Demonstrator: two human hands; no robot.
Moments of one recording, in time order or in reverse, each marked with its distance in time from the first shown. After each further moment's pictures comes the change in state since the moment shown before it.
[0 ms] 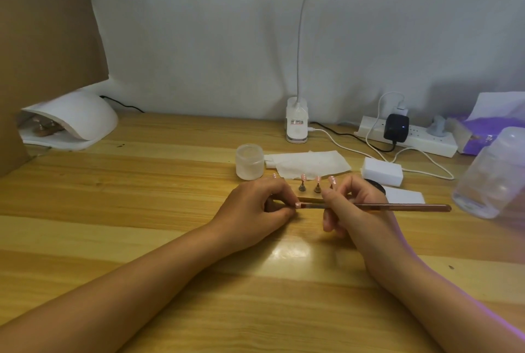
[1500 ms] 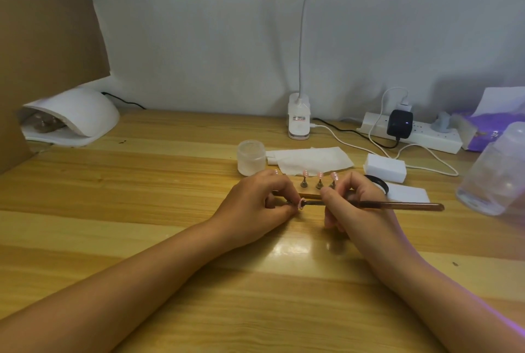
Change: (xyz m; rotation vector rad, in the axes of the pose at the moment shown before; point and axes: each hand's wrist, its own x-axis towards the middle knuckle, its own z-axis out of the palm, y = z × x) left_hand -0.001 0.004 -0.002 -0.002 -0.005 0.010; right_hand 0.000 0.000 0.003 -0.129 0.028 -0.026
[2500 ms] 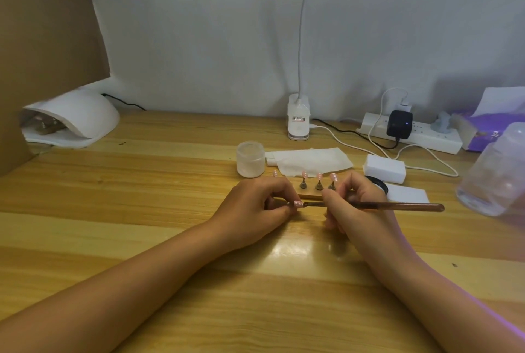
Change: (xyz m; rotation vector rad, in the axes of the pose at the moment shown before) left_hand 0.001 -0.007 0.003 -0.002 0.004 0.014; right_hand 0.001 0.002 -0.001 -0.007 0.029 -0.011
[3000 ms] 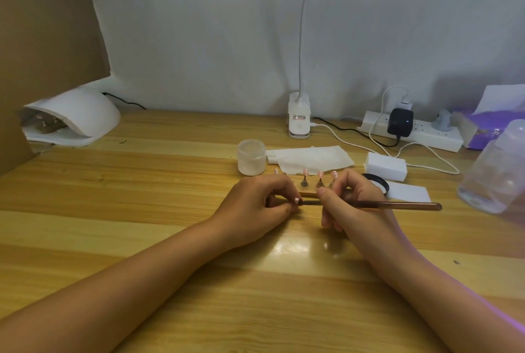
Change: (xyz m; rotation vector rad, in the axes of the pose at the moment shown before) left_hand 0.000 0.000 0.000 -0.002 -0.001 0.006; right_hand 0.001 0.002 0.001 0.030 -0.085 -0.028
